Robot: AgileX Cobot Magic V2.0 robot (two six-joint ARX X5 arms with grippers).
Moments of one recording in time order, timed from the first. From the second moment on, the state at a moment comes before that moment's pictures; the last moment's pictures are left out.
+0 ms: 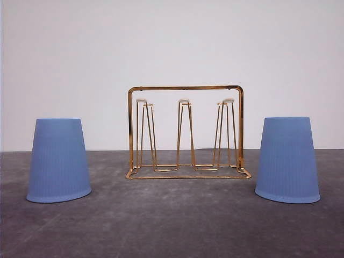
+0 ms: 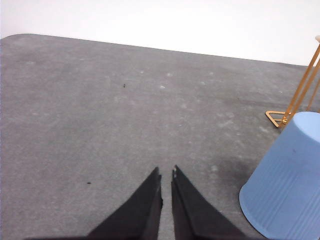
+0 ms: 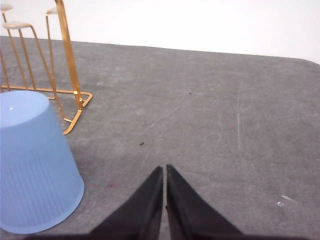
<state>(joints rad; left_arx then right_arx) 0.03 0.00 0.03 -0.18 0.06 -0.10 0.04 0.00 0.01 -0.17 -0.03 0.00</state>
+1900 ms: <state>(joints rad) -0.08 0.99 0.84 -0.53 0.18 -0.10 0.09 0.93 0.81 -0.56 -0.29 0.04</state>
